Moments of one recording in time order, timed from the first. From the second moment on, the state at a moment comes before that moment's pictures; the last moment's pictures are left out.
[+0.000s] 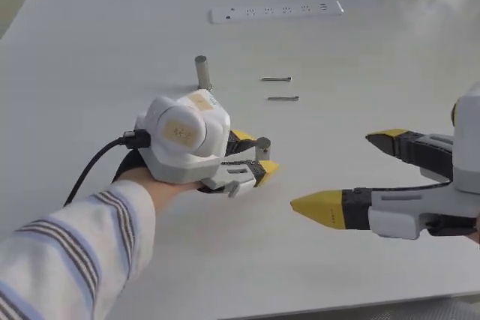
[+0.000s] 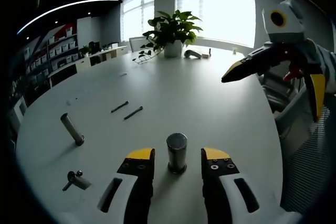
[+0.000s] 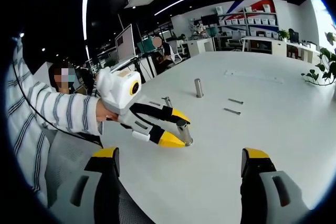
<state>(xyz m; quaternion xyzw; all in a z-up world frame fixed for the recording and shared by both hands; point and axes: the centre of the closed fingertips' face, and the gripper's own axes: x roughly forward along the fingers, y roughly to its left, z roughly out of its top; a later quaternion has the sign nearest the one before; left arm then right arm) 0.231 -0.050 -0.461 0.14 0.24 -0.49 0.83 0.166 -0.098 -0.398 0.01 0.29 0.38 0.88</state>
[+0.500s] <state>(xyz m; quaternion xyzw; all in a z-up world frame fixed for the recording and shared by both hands) 0.193 -0.033 -0.426 0.03 0.24 -0.52 0.82 0.164 -0.098 -0.400 0.01 0.30 0.38 0.88</state>
